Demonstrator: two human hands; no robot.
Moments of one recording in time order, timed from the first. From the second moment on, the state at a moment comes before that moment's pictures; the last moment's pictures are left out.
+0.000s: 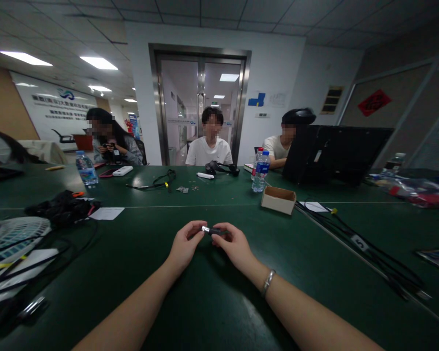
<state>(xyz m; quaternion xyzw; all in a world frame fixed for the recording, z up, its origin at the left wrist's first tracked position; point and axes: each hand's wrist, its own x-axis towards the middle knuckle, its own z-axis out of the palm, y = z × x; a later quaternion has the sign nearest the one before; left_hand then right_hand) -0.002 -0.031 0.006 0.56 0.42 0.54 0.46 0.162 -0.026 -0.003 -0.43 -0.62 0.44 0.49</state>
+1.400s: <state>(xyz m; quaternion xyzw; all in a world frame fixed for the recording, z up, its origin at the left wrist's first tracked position) -0.005 -0.027 0.000 0.55 0.49 0.51 0.44 0.161 -0.029 0.001 -0.44 -0.62 0.43 0.49</state>
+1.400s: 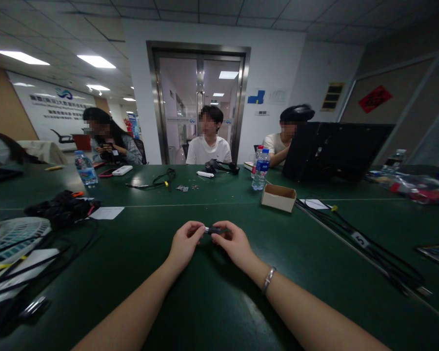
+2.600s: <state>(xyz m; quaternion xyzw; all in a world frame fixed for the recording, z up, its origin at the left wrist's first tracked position) -0.003 -0.028 0.002 0.54 0.48 0.53 0.45 0.161 -0.029 0.002 -0.45 -0.62 0.42 0.49</state>
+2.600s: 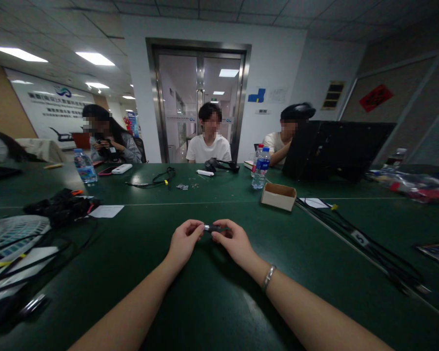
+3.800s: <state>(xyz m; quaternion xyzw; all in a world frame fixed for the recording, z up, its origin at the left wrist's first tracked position) -0.004 -0.031 0.006 0.54 0.47 0.53 0.44 0.161 -0.027 -0.001 -0.45 -0.62 0.42 0.49</state>
